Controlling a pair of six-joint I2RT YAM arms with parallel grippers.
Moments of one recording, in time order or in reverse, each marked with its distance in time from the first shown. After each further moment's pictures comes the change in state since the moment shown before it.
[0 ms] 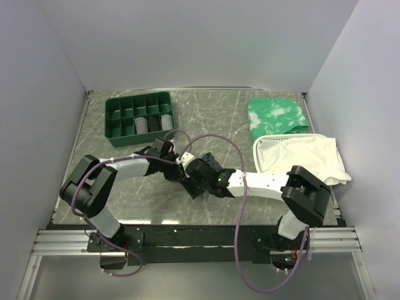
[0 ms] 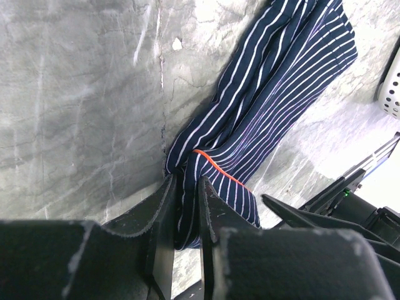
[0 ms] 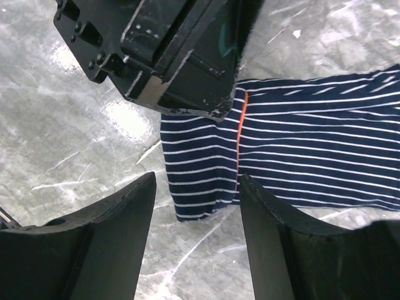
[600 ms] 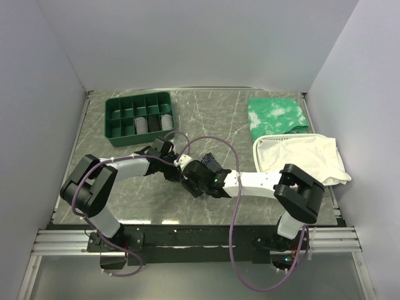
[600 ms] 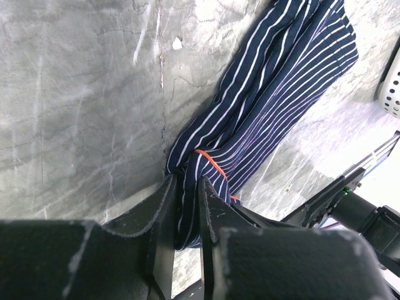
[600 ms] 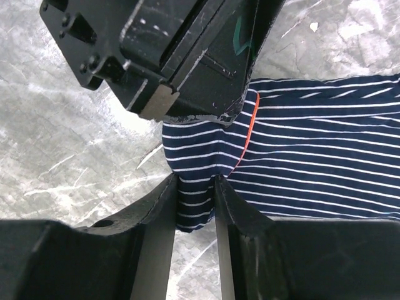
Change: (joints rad) left arm 0.001 0.005 0.003 -0.002 0.007 0.001; right arm 0.009 0.056 0.012 0.011 -0.004 0.003
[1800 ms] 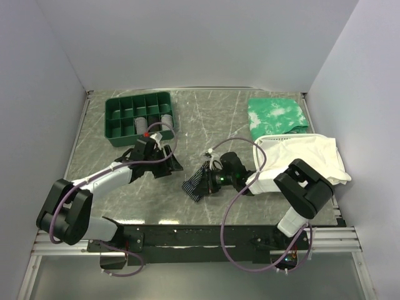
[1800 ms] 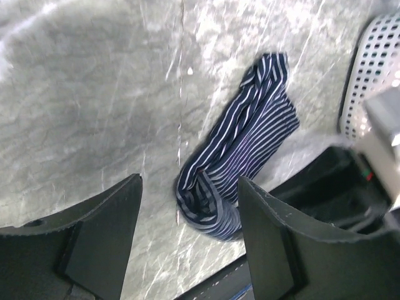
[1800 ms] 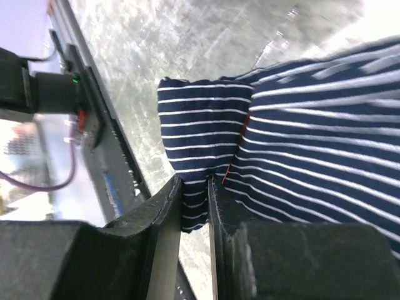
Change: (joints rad) left arm 0.093 -0.279 -0.099 -0.010 -0.100 0.000; right arm -0.353 -0.027 -0.363 0.605 -0.779 0.423
